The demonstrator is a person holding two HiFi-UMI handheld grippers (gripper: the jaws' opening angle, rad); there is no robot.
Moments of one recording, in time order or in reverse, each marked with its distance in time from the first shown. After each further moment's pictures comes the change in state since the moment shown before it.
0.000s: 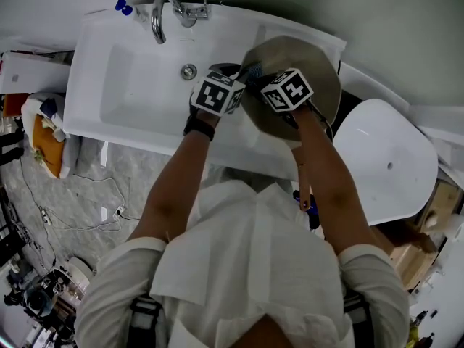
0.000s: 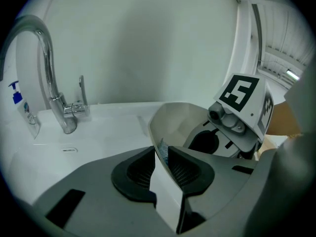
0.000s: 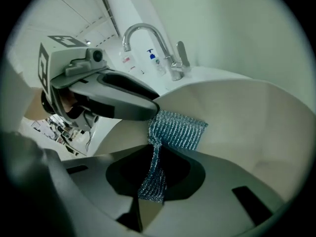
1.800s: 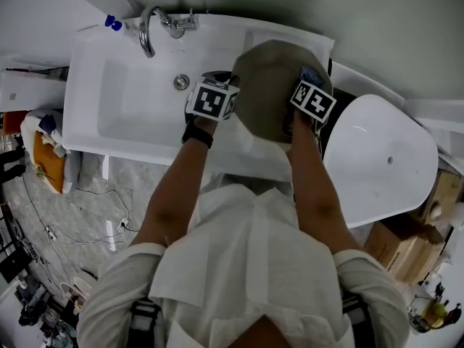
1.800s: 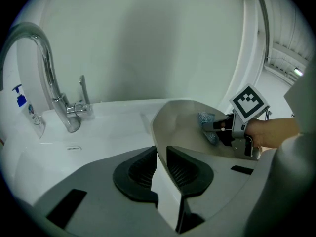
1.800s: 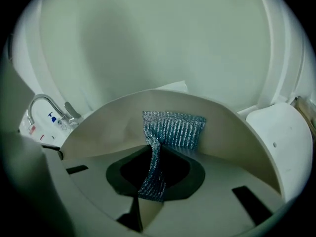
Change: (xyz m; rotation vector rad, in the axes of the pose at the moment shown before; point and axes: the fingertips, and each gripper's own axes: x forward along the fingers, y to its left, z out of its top) left arm 0.001 0.001 0.001 -0.016 0.062 0.058; right arm -0.126 -0.129 -0.091 0.883 -0.395 -0.816
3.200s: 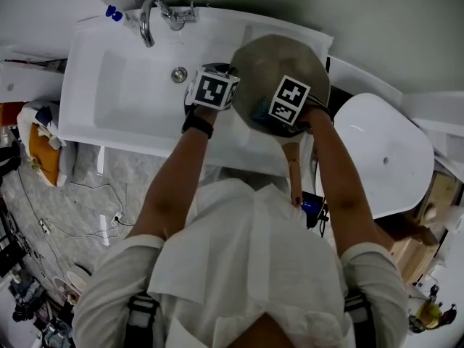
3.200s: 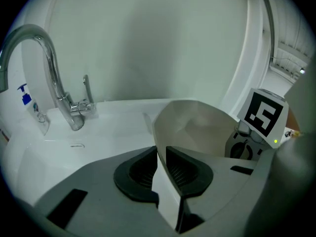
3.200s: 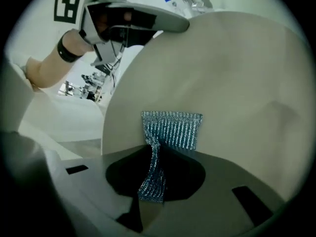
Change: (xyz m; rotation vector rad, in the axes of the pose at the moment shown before) left arm -0.001 0.001 0.002 -0.031 0.006 0.045; right arm -0.081 0.068 -0.153 -1.140 0.992 0.762
